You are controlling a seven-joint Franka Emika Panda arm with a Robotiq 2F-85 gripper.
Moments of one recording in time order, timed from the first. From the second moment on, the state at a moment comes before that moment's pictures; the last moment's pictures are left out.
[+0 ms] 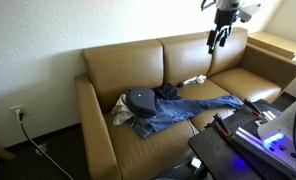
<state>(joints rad) 0.14 -0.39 0.12 -2.56 -0.09 2.09 0.03</state>
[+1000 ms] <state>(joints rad) 0.19 0.05 0.19 -2.40 0.15 2.20 0.13</state>
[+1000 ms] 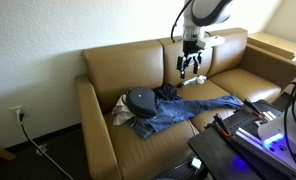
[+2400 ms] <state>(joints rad) 0.35 0.65 0.30 -2.07 0.49 2.87 0.43</state>
